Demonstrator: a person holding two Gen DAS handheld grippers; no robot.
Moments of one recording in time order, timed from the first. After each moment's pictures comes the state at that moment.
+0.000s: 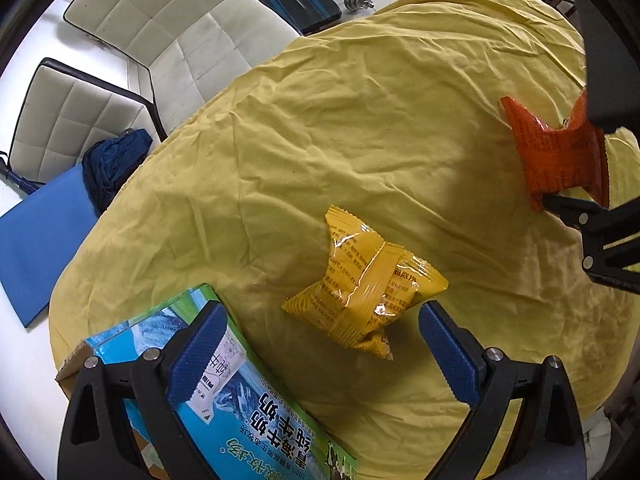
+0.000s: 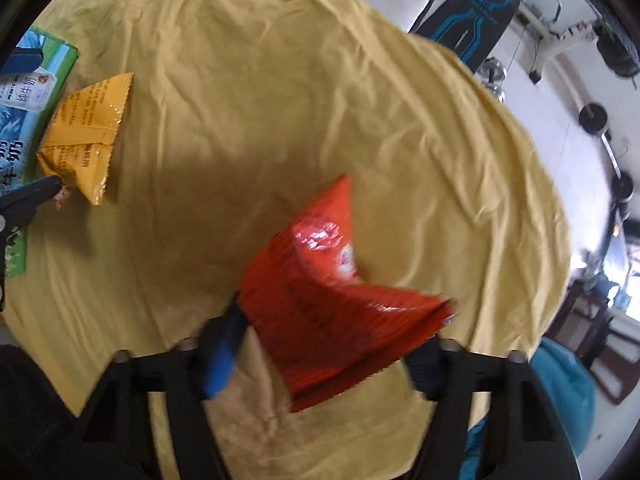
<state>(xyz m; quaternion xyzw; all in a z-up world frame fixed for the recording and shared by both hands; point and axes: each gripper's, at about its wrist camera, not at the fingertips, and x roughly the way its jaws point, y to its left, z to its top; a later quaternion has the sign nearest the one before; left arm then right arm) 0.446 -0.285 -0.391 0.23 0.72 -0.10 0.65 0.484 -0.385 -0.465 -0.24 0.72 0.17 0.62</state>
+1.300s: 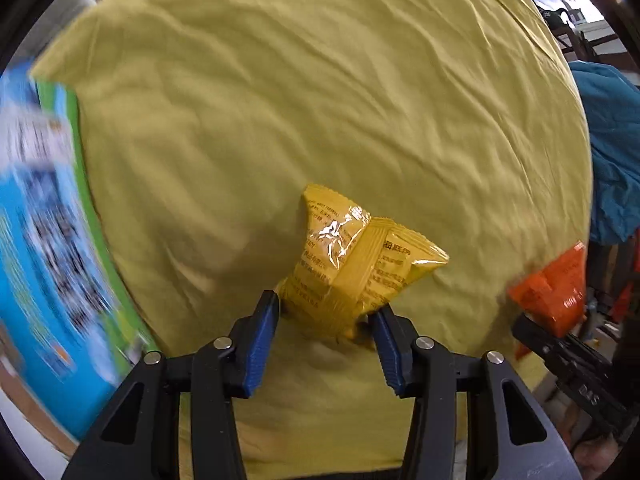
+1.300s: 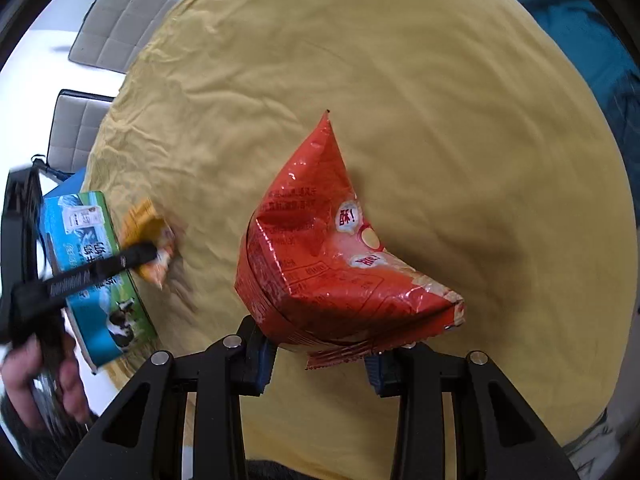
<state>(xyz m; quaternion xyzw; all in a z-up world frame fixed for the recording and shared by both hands) 0.319 -0.290 -0.420 0.04 0.79 -0.12 0.60 0.204 -0.511 -0.453 0.33 0.68 -0.03 0.65</state>
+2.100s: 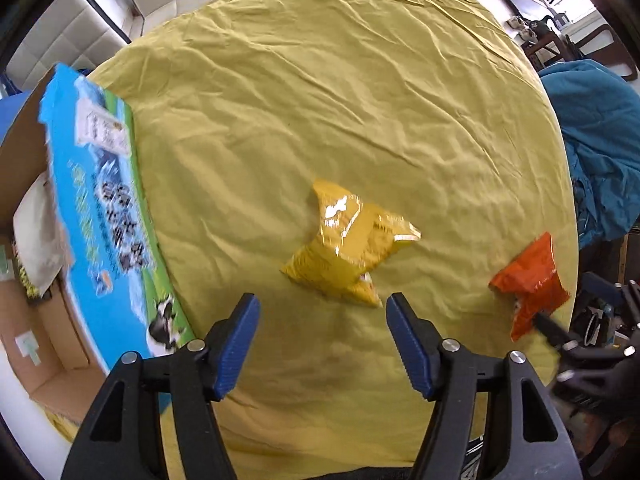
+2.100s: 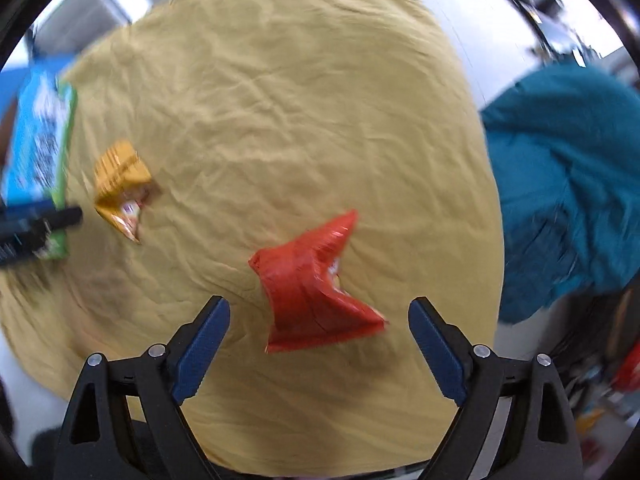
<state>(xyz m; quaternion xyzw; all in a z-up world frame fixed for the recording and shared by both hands) 0.288 -0.307 -0.365 0.08 0.73 -0.12 0.67 0.208 -0.472 -0.393 0.02 0.71 -0.04 0.70</state>
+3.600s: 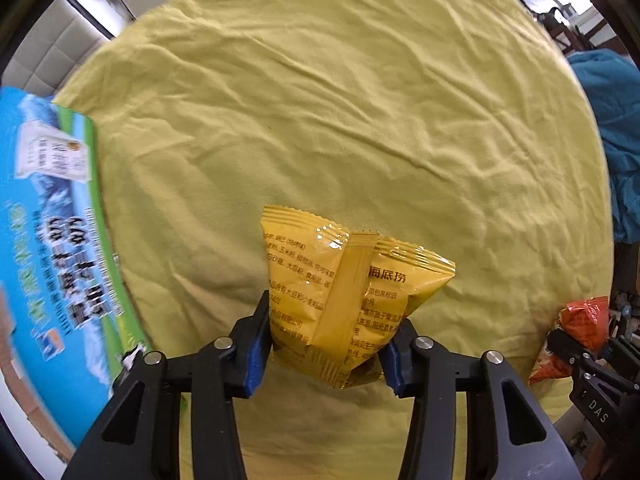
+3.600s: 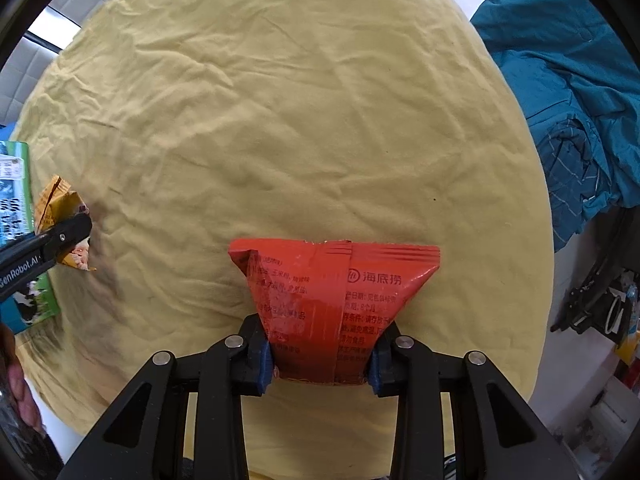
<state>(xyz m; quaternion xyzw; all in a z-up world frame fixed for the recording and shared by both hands) 0.285 -0.317 -0.428 0.10 0.71 -0.10 0.69 0.199 -0.501 -0.453 0.16 0.73 -0.11 0.66</state>
